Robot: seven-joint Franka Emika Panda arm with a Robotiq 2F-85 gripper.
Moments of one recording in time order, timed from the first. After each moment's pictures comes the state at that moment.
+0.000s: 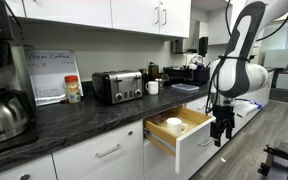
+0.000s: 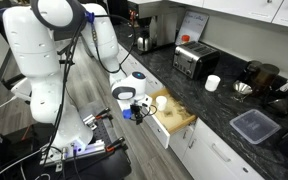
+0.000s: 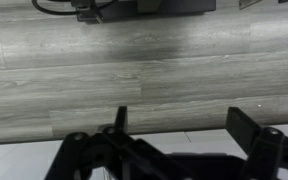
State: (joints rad) arm -0.03 0.23 -0.05 -2.79 0.12 2.90 -0.16
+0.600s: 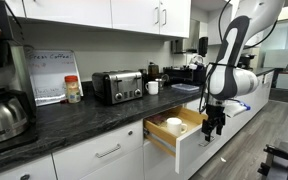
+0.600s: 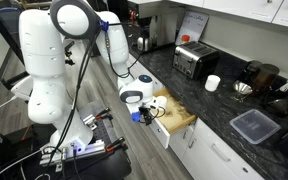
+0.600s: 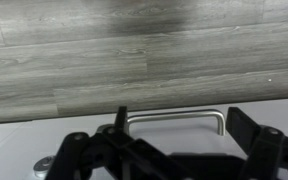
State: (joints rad) arm -0.14 0.35 0.00 -2.67 0.10 2.99 -0.19
